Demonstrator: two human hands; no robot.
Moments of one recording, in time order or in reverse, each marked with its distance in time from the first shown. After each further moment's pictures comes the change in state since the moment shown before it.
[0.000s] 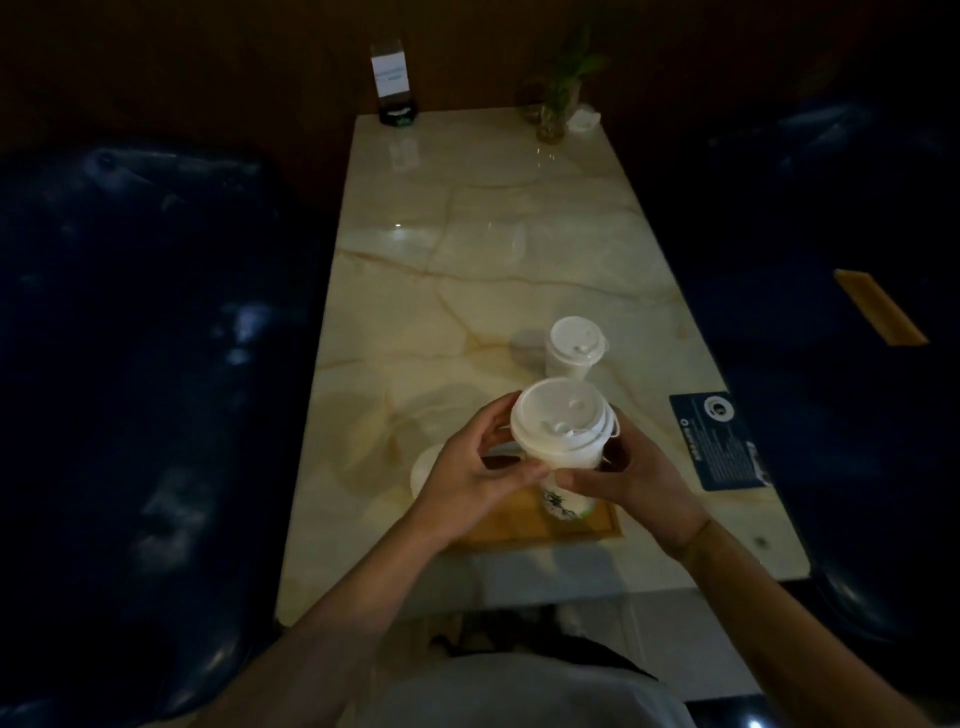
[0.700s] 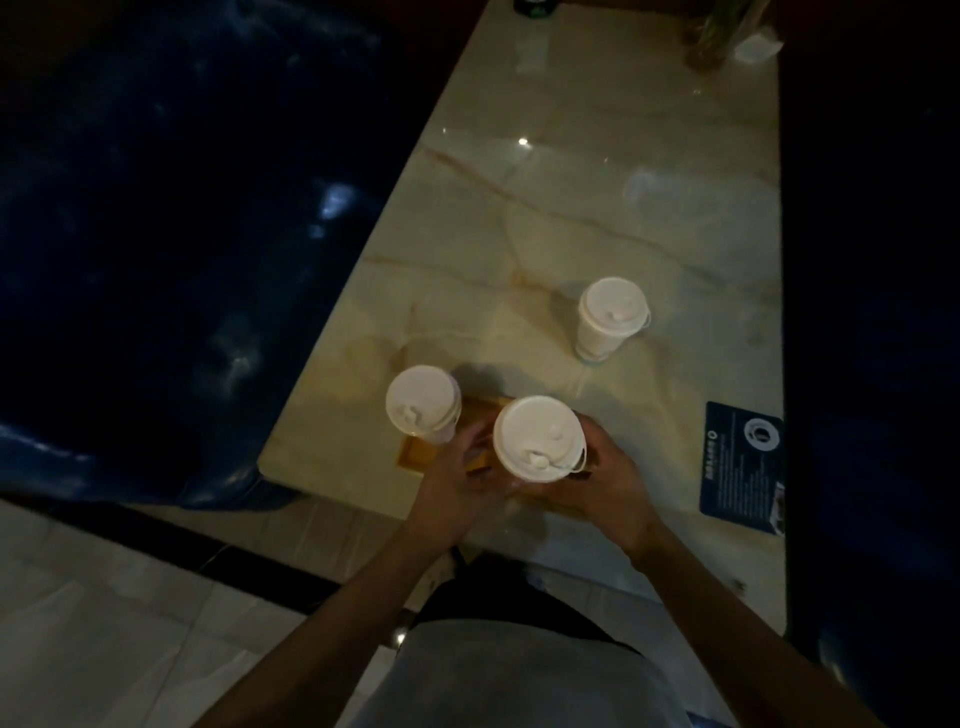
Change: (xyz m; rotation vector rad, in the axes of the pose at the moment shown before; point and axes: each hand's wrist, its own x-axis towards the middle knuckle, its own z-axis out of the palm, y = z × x) left_hand -0.030 -0.084 0.089 -0.050 0.444 -0.276; right_hand 0.032 0.093 -0.042 -0.202 -0.228 -0.014
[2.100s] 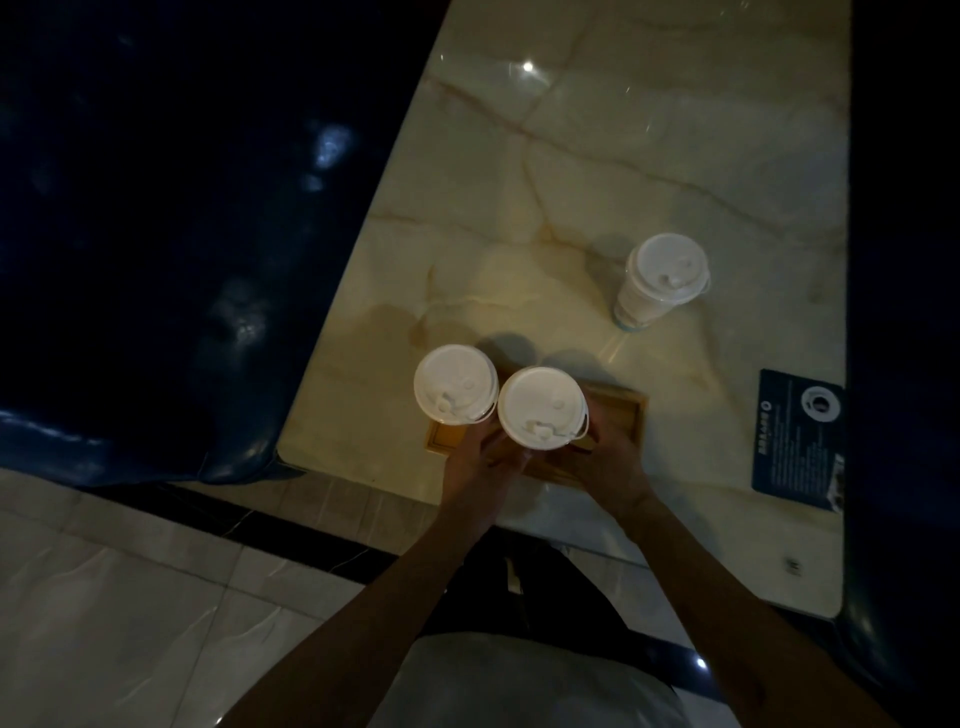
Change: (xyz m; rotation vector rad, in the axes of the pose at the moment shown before) left_hand 0.021 -0.043 -0.010 -0.091 0.147 -0.153; right_hand 0.042 0.038 0.055 0.046 -0.004 0.066
